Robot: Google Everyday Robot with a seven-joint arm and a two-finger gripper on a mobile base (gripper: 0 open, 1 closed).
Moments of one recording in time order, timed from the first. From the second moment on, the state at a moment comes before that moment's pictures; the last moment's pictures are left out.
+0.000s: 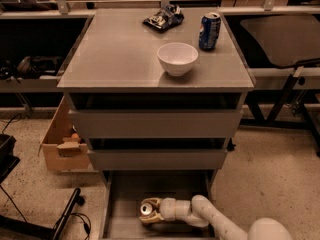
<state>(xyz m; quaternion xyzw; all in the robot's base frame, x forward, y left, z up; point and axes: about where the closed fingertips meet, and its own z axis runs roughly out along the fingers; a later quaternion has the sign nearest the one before) 0.521 0.063 0.213 -0.49 0.58 0.43 0.49</state>
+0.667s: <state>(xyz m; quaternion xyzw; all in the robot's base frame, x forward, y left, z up) 0.521 0.063 0.213 -0.49 0.58 0.43 0.49</state>
